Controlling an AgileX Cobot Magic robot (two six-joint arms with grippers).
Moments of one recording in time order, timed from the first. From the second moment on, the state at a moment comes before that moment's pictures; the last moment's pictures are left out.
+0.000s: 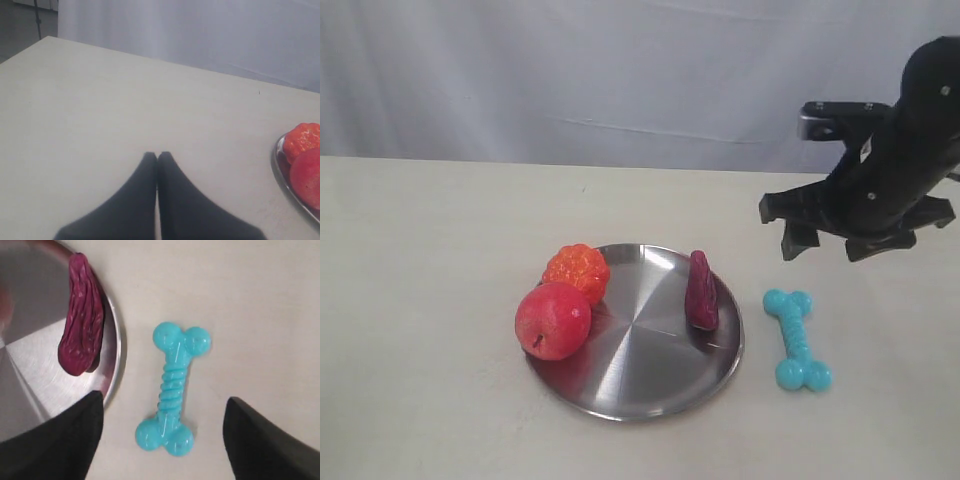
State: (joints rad) left arm 0.07 0.00 0.00 -0.01 0.35 -0.17; right arm -0.13 1.64 -1.20 -0.04 0.83 0.23
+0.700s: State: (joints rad) left arm 0.07 0.00 0.00 -0.01 0.35 -0.17; right arm -0.13 0.97 -1.17 0.13 1.21 0.18
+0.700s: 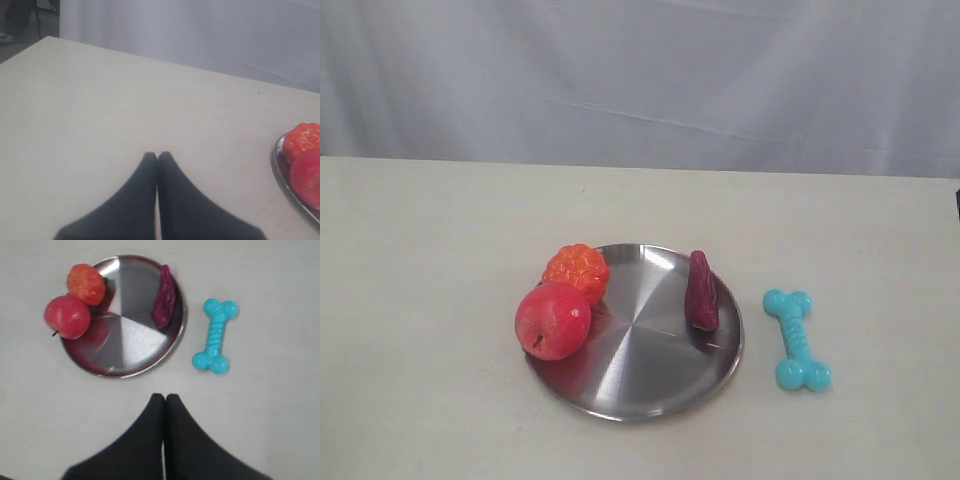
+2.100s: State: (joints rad) left arm 0.07 0.00 0.00 -0.01 0.35 -0.17; right arm 0.03 0.45 -0.46 0.12 0.40 0.08
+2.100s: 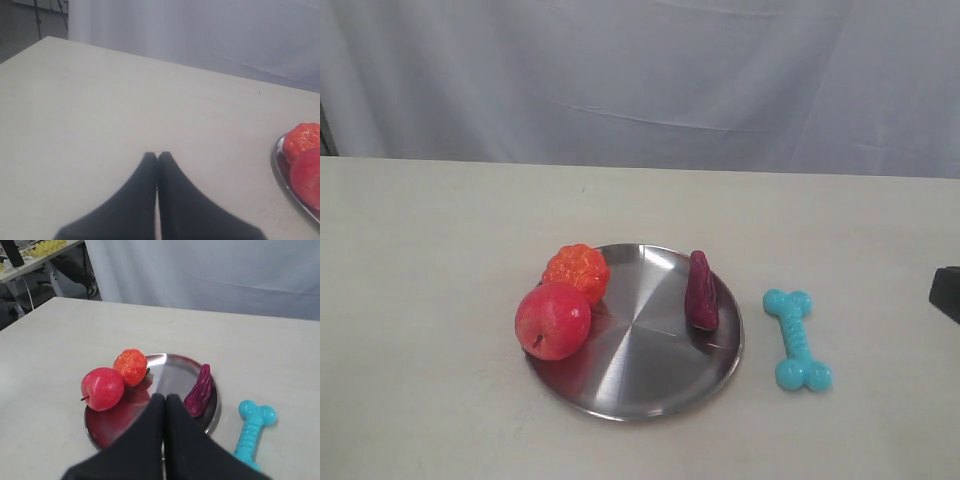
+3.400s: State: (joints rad) left arm 0.07 0.00 0.00 -0.01 0.35 -0.17; right arm -0.26 0.01 0.00 0.08 0.07 0.07
